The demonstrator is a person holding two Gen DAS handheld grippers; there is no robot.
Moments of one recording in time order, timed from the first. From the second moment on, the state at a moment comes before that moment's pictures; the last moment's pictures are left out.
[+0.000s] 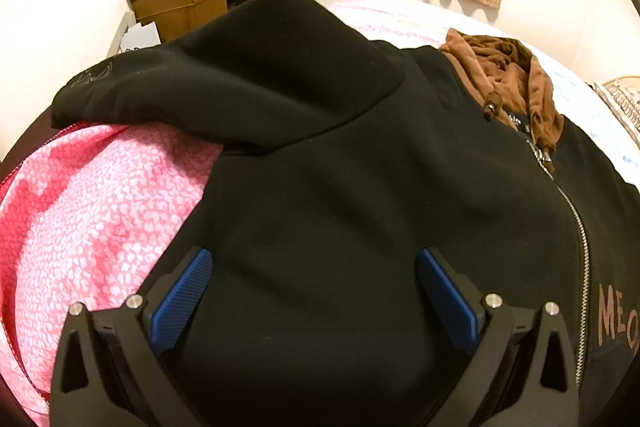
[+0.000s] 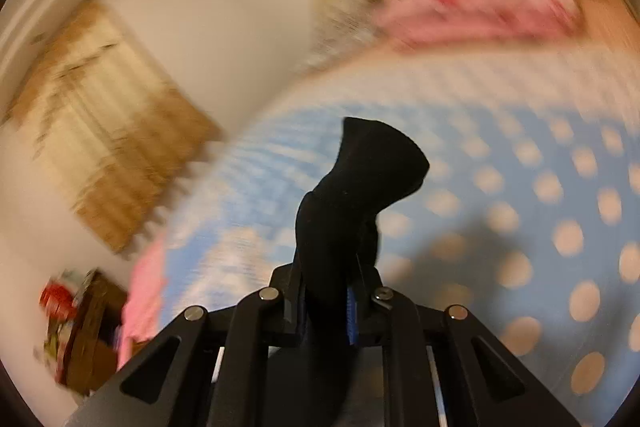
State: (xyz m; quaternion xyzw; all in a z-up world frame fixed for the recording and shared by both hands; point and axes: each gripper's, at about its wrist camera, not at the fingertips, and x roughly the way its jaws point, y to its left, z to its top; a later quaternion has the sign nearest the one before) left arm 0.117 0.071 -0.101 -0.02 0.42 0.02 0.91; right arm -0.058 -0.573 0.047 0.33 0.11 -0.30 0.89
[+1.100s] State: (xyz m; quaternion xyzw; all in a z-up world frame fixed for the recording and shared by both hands) left arm 0.105 0.093 -0.098 -0.07 0.39 -0.02 0.92; right arm 0.171 -0.080 -0.091 0.02 0.40 0.18 0.90
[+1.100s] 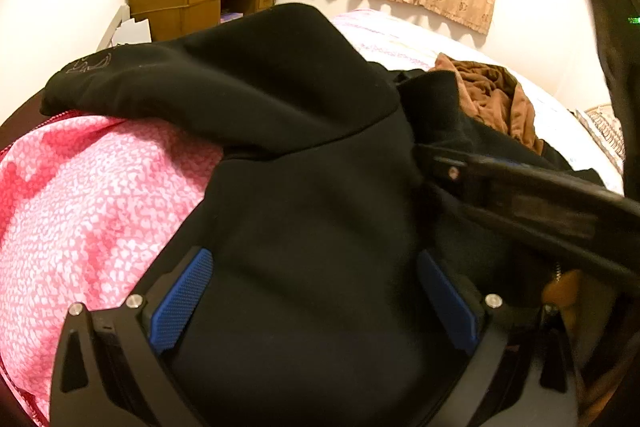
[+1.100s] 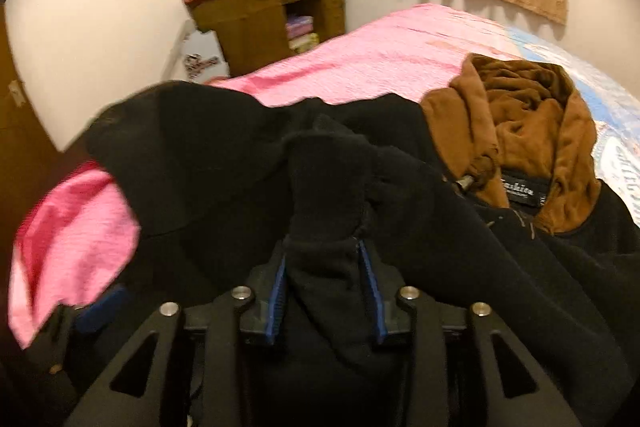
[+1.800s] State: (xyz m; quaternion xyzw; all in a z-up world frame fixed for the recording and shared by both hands) left arm 0.153 0.064 -0.029 -0.05 0.37 -0.06 0.93; right arm 0.036 -0.369 -0.039 0.24 0.29 -0.06 0.92
